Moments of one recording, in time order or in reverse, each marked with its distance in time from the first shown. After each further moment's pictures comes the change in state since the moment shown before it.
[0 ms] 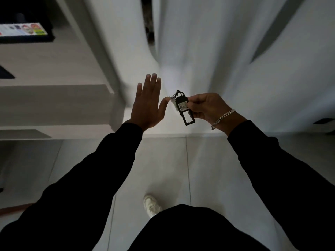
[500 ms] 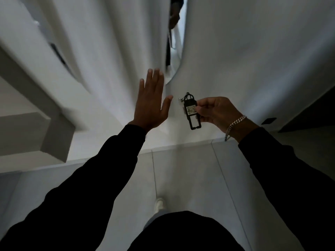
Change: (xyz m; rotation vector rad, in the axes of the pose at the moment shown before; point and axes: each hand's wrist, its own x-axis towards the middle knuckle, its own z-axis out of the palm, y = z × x) left_hand 0.087 0.273 0.054 -0.094 0.181 0.232; right_hand -0.114 -0.003 -0.269 -0.006 0.206 -0.102
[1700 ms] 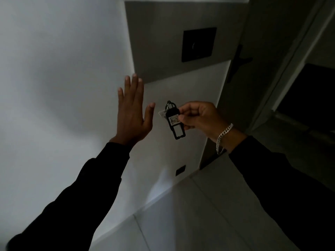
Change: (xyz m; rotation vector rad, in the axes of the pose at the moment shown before) left_hand 0.428 0.431 0.282 -0.272 0.201 0.340; right_hand 0.100 -0.052 -0.595 -0.119 0.359 -0.290
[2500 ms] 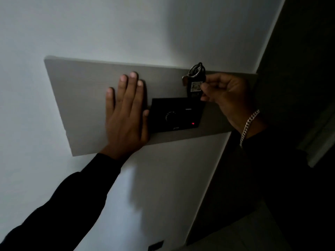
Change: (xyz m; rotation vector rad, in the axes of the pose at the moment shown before) left_hand 0.216 0.025 0.126 0.565 0.490 0.057; right_hand 0.267 -0.054 -0.213 0.044 0.133 -0.458
